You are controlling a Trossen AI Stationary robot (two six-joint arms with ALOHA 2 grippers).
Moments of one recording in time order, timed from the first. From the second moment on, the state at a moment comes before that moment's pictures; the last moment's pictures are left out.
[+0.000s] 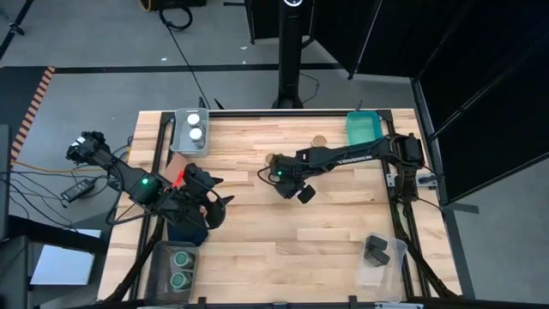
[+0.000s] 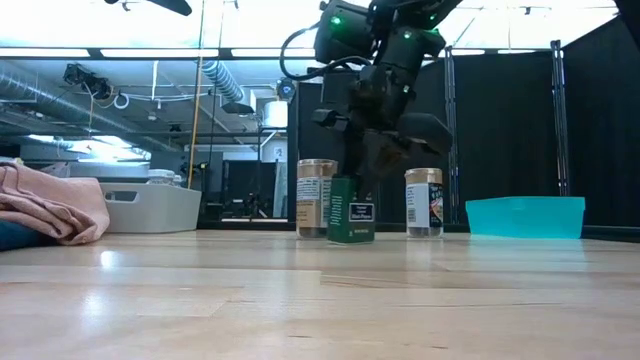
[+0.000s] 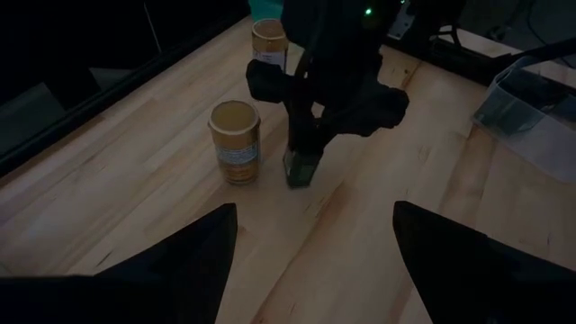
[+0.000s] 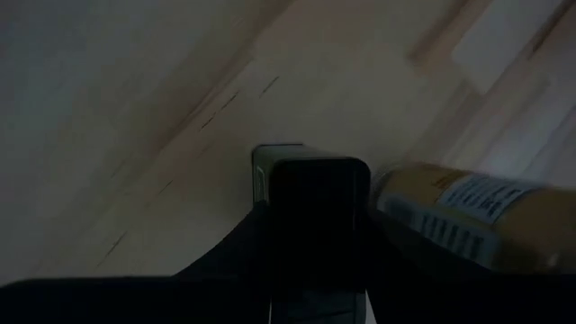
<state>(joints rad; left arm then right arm) -0.58 1.20 1.21 -0.94 -0.83 -0.95 -0.06 1.91 1.39 -0.67 0.02 -0.81</state>
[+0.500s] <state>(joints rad) -0.58 1.20 1.21 -0.94 -0.85 -0.95 0.03 1.63 1.39 -0.80 0.03 -0.44</state>
